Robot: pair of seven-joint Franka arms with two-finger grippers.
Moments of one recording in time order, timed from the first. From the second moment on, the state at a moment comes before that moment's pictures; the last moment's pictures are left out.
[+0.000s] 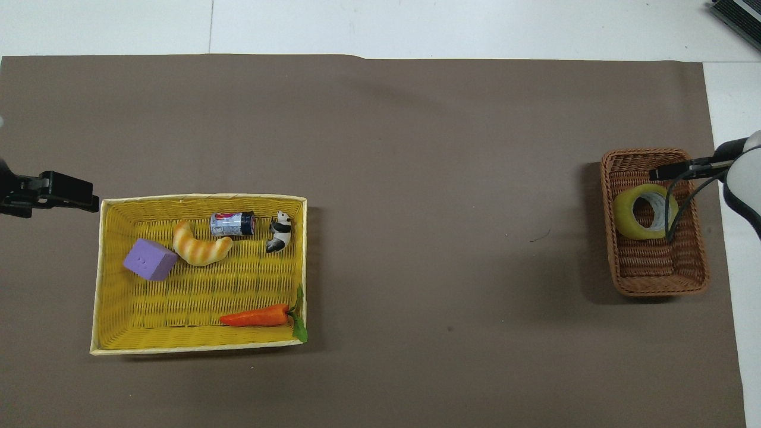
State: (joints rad) left arm -0.03 -0.03 0.00 -1.64 -0.05 1.57 -0.04; right arm -0.24 0.30 -0.04 -1.75 0.19 2.14 -0.46
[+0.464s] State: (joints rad) left arm -0.04 -0.06 0.00 -1.65 -0.04 1.54 -0.03; right arm -0.09 0.21 -0.04 -1.75 0.09 2.03 -0.15
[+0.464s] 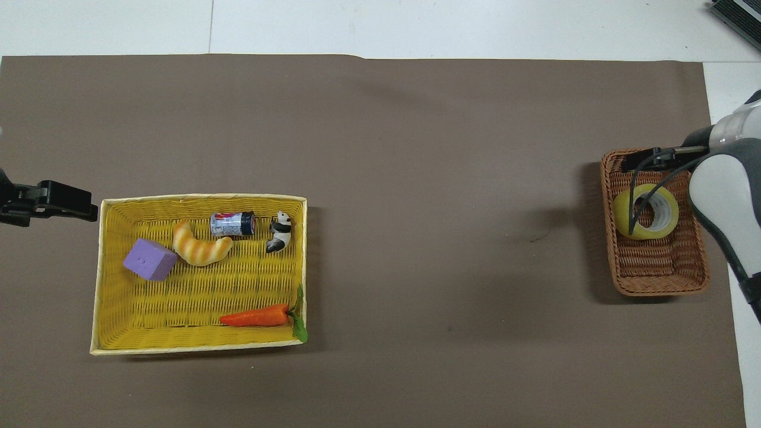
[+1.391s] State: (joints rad) left arm -0.04 -0.11 0.02 -1.62 -0.01 1.46 -0.08; right arm 0.15 -0.06 -0.05 -1.65 0.01 1.68 0.29
